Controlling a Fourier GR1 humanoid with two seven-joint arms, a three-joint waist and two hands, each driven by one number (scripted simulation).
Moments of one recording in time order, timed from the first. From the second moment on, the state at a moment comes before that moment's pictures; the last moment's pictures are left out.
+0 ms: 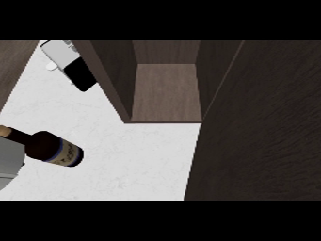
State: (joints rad) left arm -0.12 0.21 0.23 -2.41 0.18 0.20 0.68; right arm 0.09 -0.04 0.44 -2.50 0.02 -0.16 0.51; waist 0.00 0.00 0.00
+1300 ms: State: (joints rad) left arm 0.01 0.14 0.29 -2.13 0.19 0.08 0.38; right arm -0.04 -0.16 0.55 -2.51 0.09 -0.36 0.64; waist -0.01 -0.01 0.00
